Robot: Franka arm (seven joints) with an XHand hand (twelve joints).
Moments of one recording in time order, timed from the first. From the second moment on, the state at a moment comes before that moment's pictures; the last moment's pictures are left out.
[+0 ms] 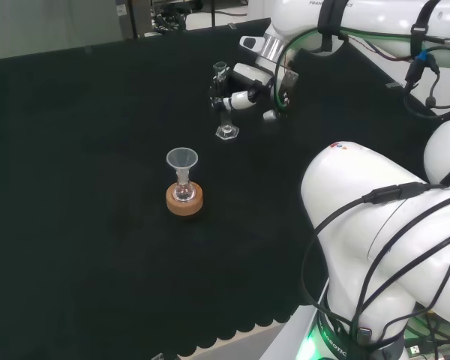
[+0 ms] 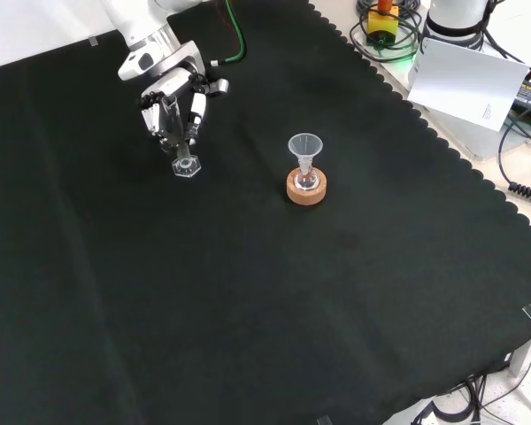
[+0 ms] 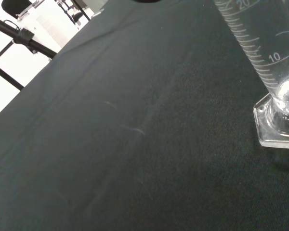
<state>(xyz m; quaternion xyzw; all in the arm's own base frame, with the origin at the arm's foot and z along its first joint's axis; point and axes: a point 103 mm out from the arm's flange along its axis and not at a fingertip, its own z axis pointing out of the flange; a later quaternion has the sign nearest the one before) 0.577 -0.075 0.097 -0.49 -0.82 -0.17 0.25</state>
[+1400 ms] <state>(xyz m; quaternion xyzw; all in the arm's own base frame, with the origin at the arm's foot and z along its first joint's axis) 0.568 -0.087 0.099 -0.48 -0.82 -0.15 0.29</state>
